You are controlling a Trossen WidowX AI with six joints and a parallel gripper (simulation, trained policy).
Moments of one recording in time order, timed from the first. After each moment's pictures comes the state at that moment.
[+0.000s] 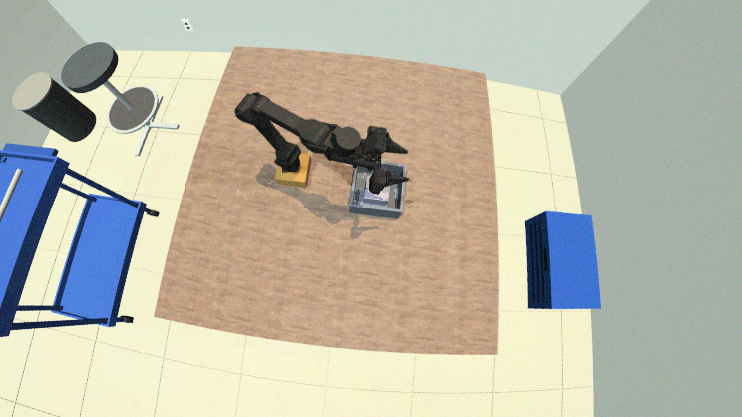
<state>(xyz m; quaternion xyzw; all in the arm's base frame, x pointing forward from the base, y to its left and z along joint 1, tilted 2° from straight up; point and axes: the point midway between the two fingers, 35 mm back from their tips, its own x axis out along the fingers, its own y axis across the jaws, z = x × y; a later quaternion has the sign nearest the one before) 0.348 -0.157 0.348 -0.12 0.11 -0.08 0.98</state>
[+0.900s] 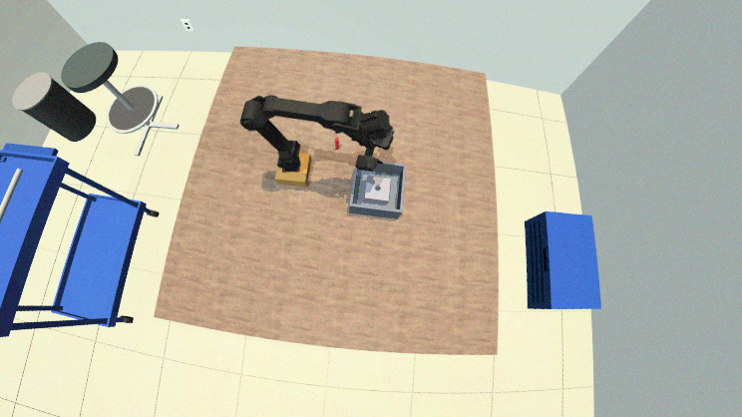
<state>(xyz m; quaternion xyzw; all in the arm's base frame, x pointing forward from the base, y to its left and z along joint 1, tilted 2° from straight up) 0.329 -0.042 0.210 0.17 0.44 -0.10 0.88</state>
